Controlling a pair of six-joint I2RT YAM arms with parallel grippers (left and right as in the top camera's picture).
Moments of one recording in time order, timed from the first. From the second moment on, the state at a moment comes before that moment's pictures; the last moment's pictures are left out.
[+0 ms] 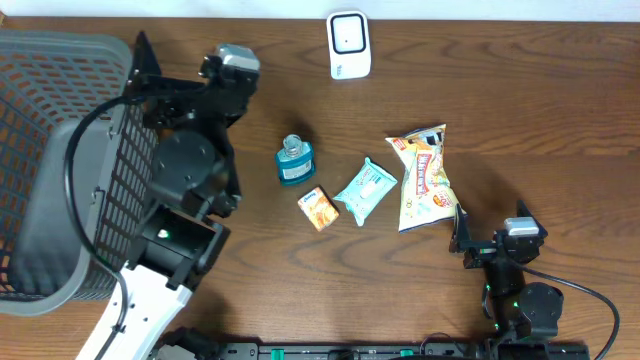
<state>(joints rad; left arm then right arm) -0.44 1.07 1.02 0.15 -0.70 0.77 -0.01 0.01 0.01 -0.07 -0.08 -0.02</state>
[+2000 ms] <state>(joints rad) -0.08 0.03 1.03 -0.46 0.16 0.27 -0.01 0.01 0.01 -0.04 -0.72 0.74</state>
